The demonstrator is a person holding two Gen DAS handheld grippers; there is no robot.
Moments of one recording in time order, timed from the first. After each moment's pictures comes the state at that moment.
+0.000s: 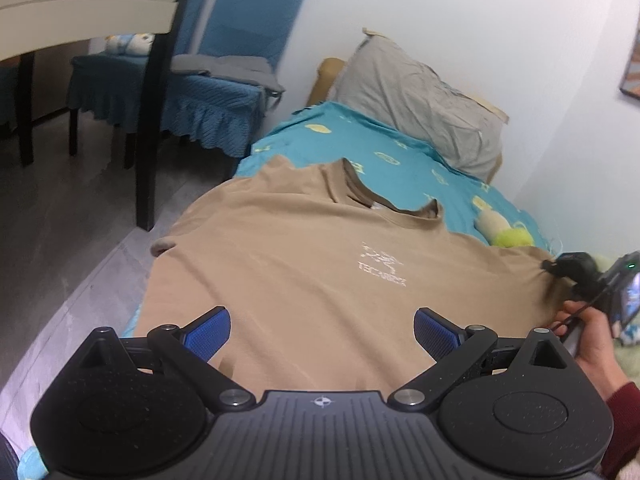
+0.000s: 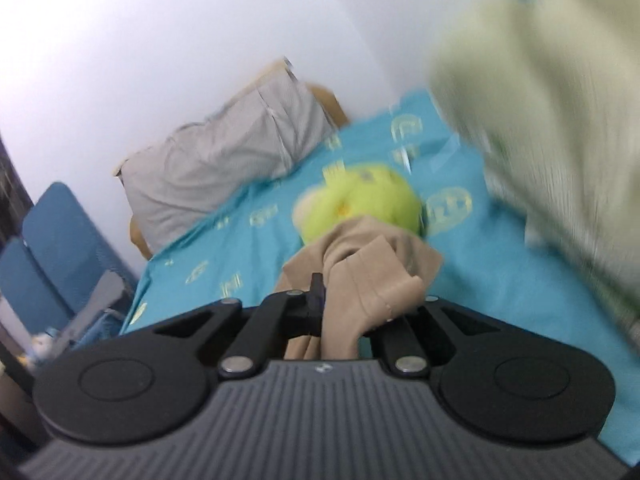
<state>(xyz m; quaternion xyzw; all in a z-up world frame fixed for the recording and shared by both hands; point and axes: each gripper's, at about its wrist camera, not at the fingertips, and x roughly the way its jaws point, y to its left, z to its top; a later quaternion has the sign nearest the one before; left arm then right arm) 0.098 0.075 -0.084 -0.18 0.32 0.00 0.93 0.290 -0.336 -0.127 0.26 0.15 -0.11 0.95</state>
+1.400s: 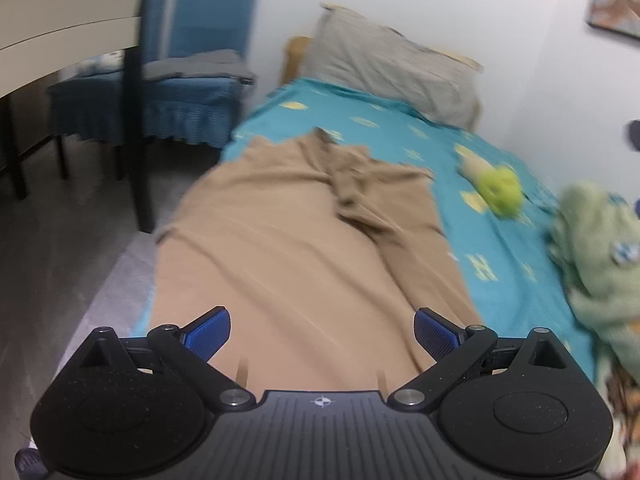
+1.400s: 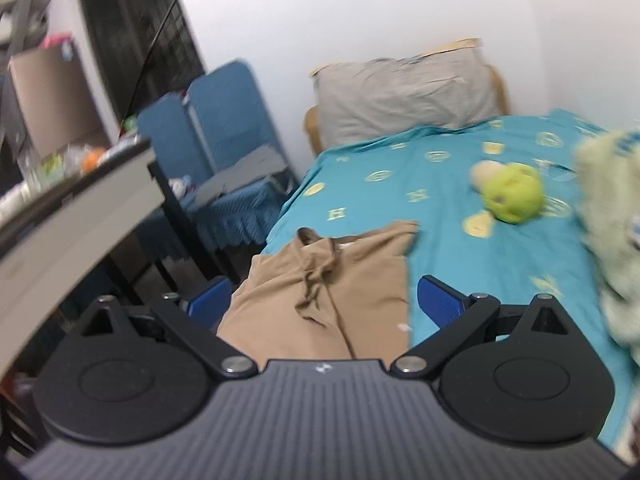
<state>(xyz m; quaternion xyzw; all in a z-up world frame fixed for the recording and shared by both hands) 0.054 0.040 -0.075 -0.07 0.36 -0.05 0.93 0.079 -0.231 0.022 0.16 0.24 0.11 0.95</state>
